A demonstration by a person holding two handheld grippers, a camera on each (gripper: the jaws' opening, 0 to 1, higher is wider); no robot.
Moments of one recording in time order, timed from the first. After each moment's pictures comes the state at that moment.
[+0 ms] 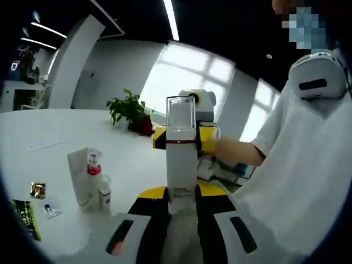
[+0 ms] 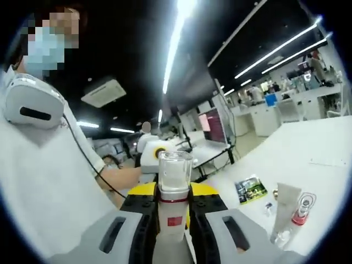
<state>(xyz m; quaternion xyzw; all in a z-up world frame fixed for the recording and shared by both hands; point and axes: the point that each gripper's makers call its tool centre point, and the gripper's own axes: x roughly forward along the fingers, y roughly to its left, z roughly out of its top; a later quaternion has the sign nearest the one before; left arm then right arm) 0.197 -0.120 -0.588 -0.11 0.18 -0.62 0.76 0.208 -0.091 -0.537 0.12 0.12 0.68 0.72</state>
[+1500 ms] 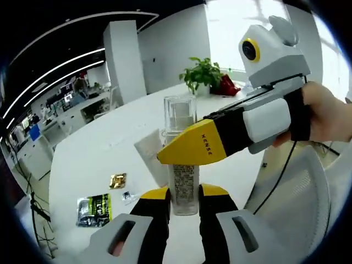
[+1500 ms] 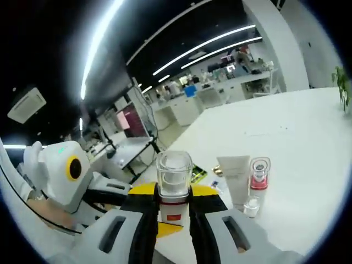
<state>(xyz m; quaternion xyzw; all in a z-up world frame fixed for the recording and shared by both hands) 0.260 -0.098 -0.640 0.11 0.25 -0.35 0.90 0.280 -0.100 -0.598 0.10 0.21 0.43 0.87</state>
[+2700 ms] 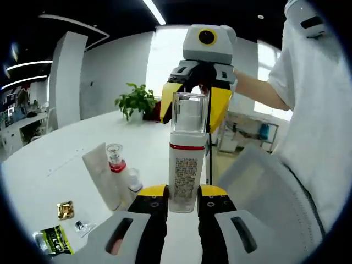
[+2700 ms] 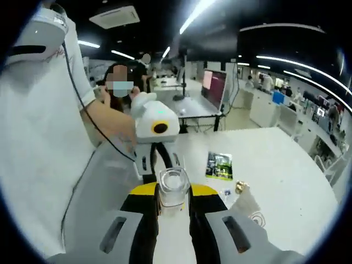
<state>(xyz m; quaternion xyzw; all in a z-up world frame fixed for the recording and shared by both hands) 0.234 -0.127 -0.650 0.07 0.16 -0.59 0.79 0.227 -0.101 -0.579 -0.23 0.16 0.68 0.68</state>
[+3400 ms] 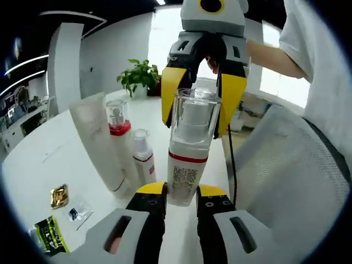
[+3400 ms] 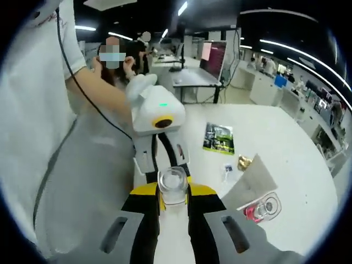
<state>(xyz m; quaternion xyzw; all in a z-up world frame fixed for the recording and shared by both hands) 0.268 -0.131 -0.747 0.11 0.22 -0.57 0.78 0.260 -0.106 -0.670 -0.26 0.24 0.65 0.67</state>
